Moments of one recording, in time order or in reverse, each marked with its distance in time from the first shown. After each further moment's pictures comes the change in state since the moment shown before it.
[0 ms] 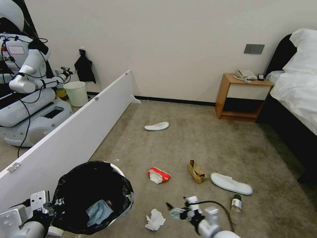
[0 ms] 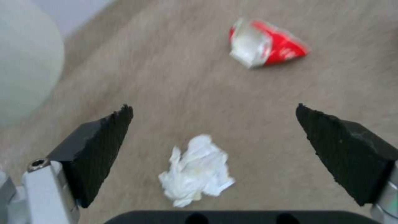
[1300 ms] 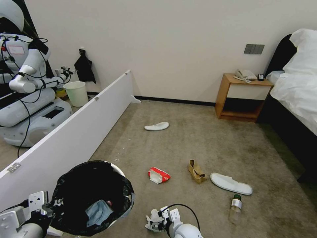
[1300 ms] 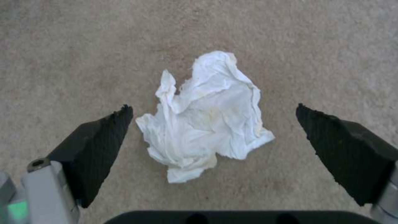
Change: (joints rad) left arm 0.021 -0.004 -0.010 -0.034 0.004 0.001 -0.001; right arm 0.220 0.138 -0.228 -0.346 -0.040 -0.176 0.161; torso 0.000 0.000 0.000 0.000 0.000
